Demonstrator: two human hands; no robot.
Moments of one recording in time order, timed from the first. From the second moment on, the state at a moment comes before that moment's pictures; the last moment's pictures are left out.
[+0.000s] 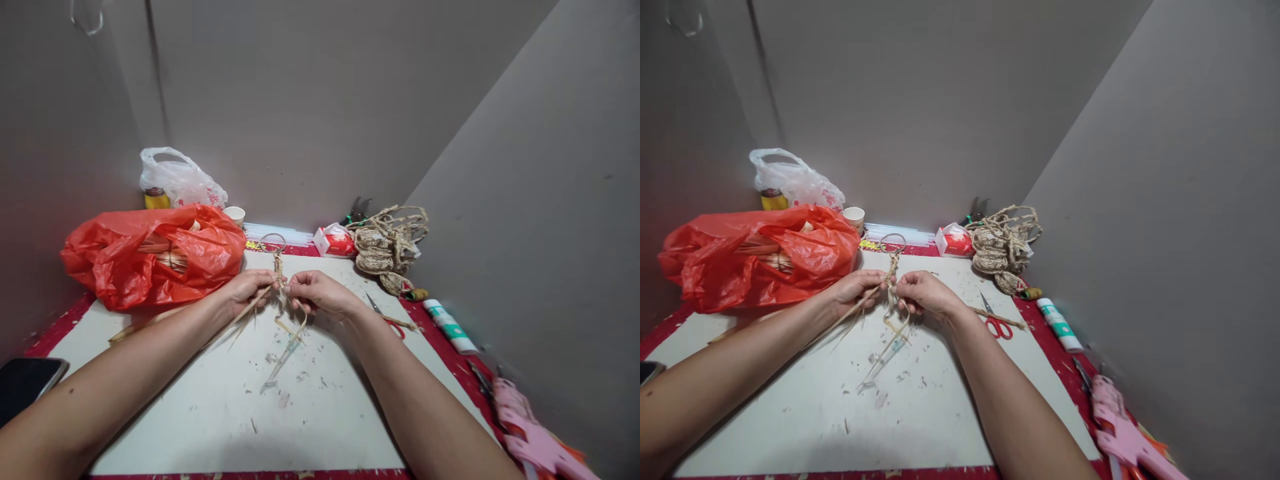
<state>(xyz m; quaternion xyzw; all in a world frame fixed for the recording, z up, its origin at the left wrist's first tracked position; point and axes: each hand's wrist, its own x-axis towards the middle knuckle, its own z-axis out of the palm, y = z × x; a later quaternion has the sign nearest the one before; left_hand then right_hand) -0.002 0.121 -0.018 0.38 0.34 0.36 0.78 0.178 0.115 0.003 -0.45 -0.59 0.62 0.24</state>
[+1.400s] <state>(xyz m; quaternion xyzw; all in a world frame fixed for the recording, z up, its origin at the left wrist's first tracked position) 0.006 0.118 -0.030 0.48 0.33 0.40 0.71 0.166 0.113 -0.001 -0.50 -0.54 0.64 0.22</state>
